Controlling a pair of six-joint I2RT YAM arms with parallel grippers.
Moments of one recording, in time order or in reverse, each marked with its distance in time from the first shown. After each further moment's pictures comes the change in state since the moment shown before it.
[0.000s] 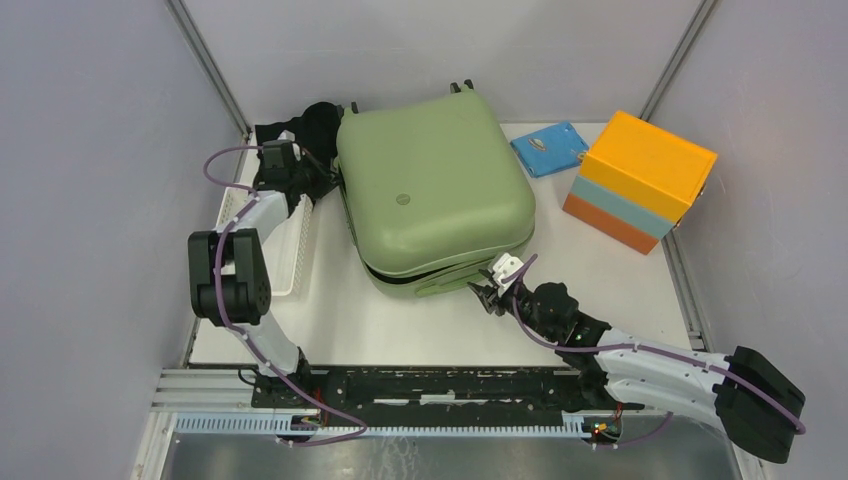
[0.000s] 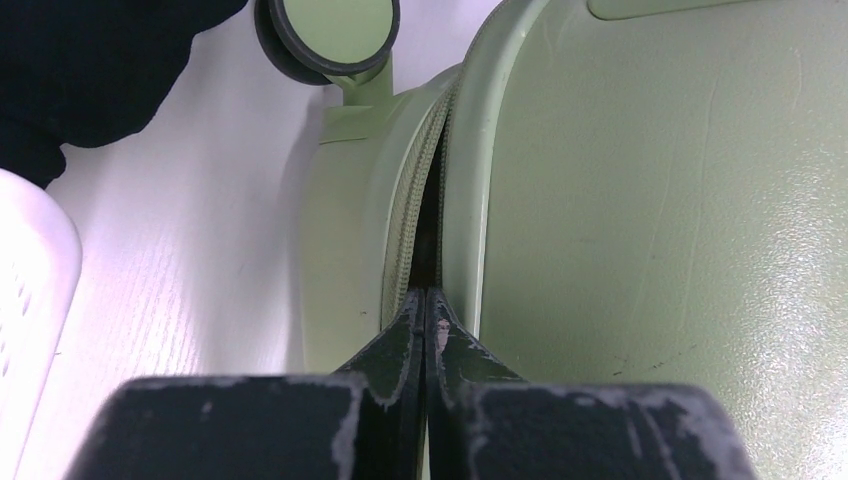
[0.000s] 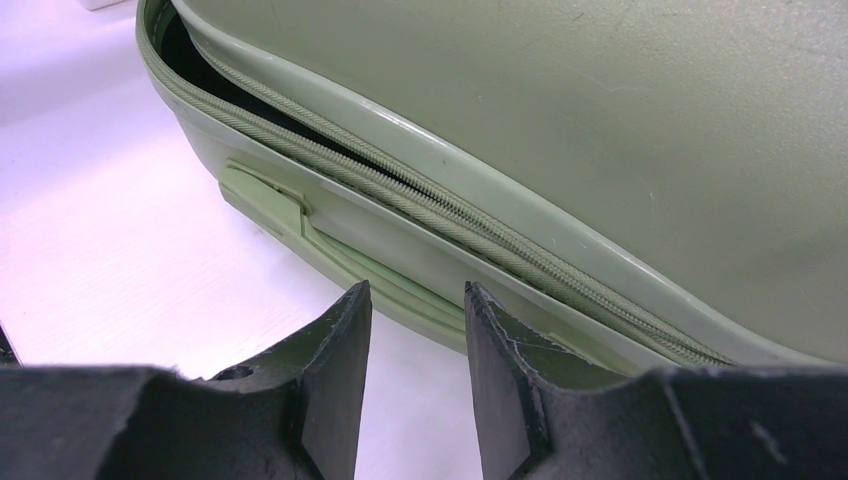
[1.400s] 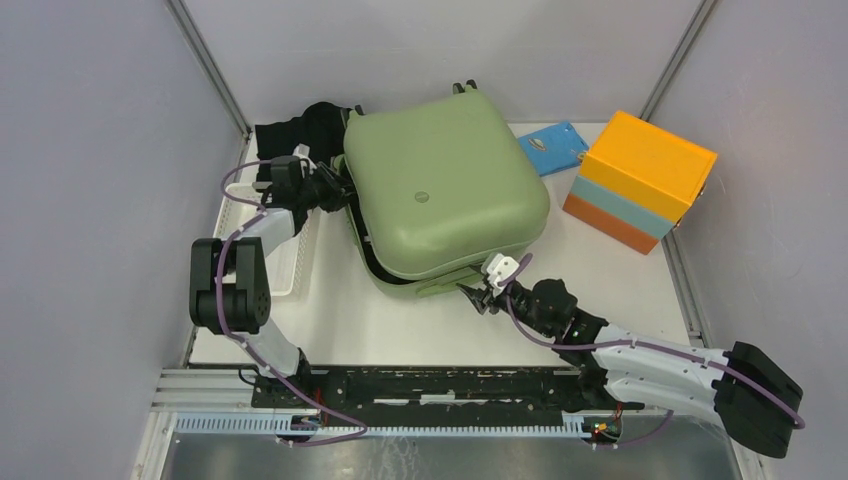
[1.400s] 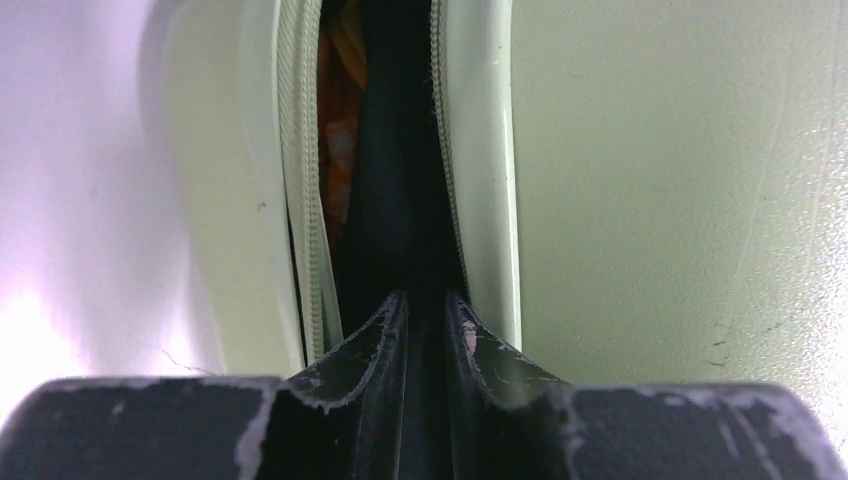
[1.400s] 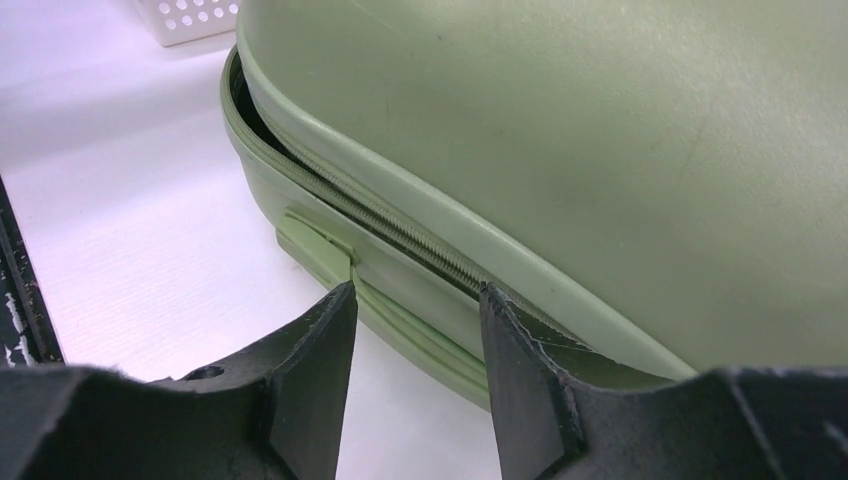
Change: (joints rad) left arm -0.042 -0.056 -0.167 0.178 0.171 -0.080; right arm 0.018 0.029 0.040 0.042 -0.090 -0.041
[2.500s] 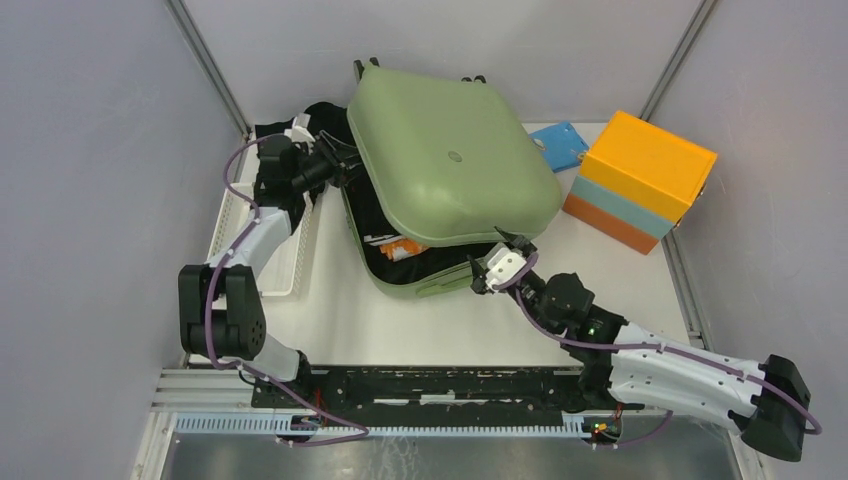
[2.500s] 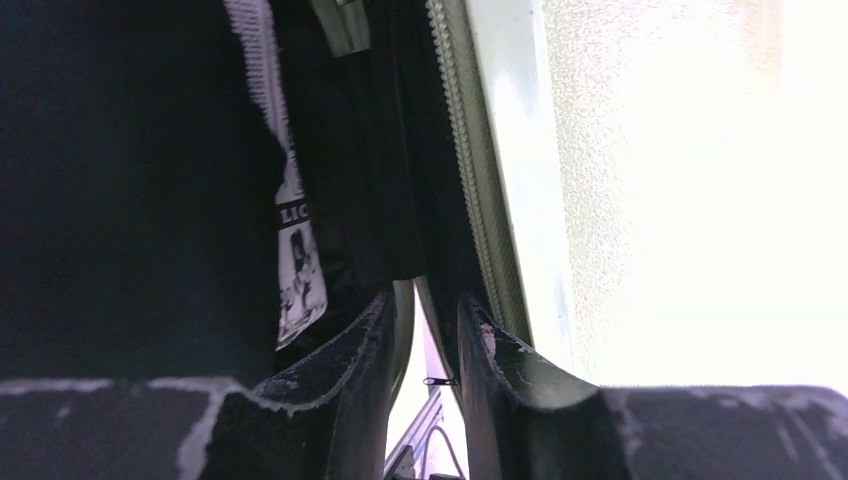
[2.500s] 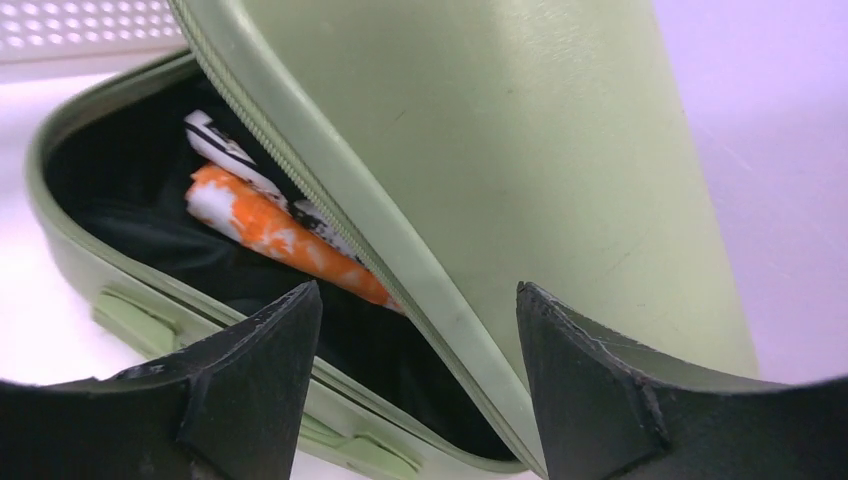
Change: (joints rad) left arm -0.042 -0.157 0.035 0.163 0.232 -0.296; right arm 0.071 -0.124 0.198 -0.190 0.275 -0.327
